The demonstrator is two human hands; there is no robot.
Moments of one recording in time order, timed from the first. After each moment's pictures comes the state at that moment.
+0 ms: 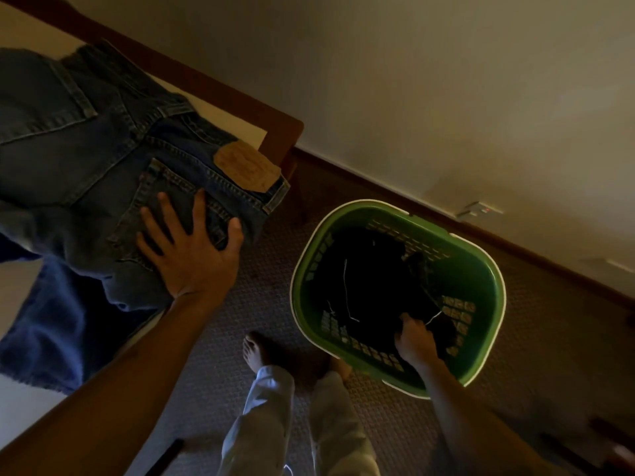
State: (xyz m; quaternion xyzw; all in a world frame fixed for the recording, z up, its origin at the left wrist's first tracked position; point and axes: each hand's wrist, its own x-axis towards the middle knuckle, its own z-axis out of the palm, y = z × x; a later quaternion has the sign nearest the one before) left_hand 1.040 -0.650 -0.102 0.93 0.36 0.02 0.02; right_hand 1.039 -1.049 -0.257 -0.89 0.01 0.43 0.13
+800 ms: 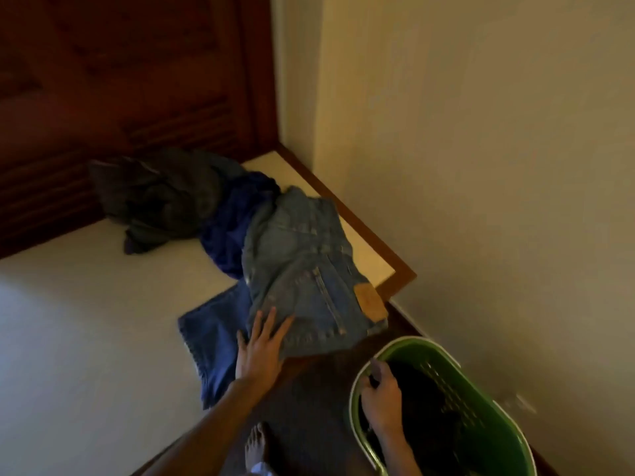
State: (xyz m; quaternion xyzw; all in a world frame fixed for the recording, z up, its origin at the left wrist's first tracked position) left_hand 0.864 -0.578 -0.037 0.93 0.32 -0.12 0.15; right_hand 0.989 -0.801 -0.014 -0.88 -0.04 0.28 0.38
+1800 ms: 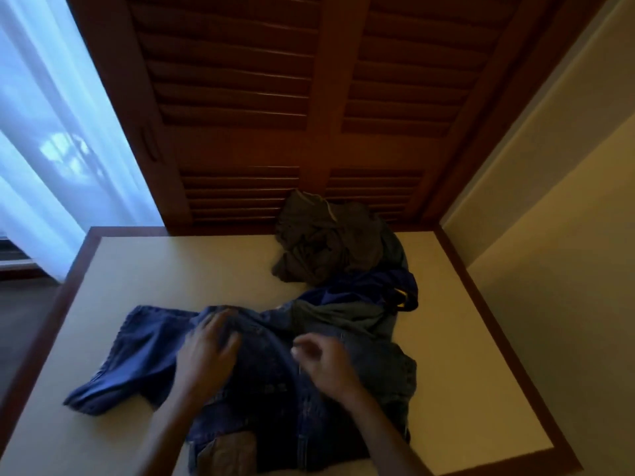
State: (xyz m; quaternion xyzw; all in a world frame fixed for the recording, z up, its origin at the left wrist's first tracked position) left_hand 0.622 -0.364 0.073 0.67 0.65 0.20 0.30; right_hand 0.844 -0.429 0.076 -0.69 -0.50 0.46 0.28
